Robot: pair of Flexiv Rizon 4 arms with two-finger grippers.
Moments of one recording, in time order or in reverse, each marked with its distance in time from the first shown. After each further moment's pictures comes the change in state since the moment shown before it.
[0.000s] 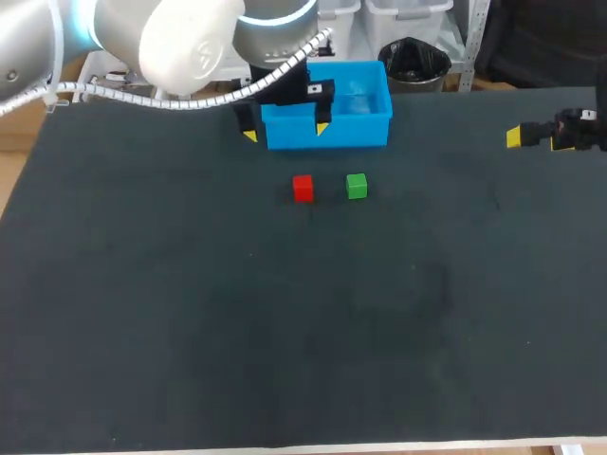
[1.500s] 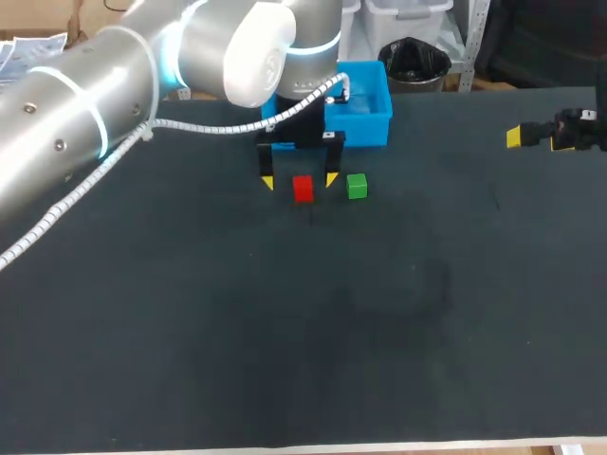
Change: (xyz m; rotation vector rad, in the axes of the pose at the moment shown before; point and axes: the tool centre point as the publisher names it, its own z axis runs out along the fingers) left arm 0.016 -0.010 0.125 -0.095 0.290 0.011; right arm 0.000 0.000 0.000 0.000 0.000 0.000
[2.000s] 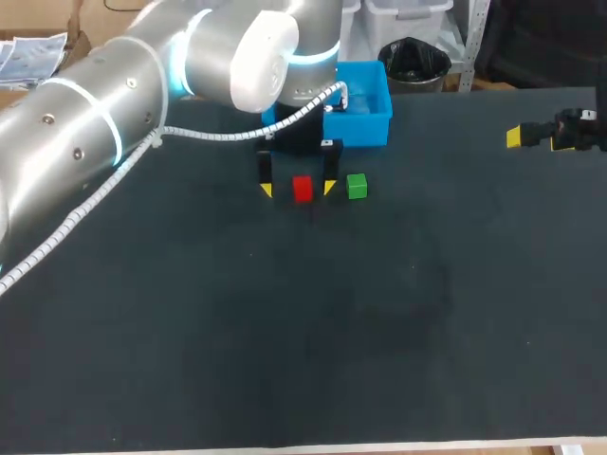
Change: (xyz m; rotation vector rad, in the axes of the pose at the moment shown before) left arm -0.001 0.002 0.018 -0.016 0.033 -0.003; right arm 0.000 0.000 0.000 0.000 0.000 0.000
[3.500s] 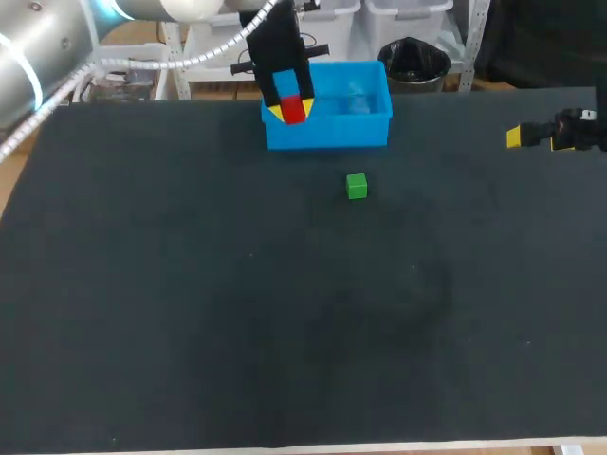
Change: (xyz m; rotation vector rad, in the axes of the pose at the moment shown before) left arm -0.021 0.008 -0.142 0.234 -0.075 0.029; right arm 0.000 0.000 0.000 0.000 0.000 0.000
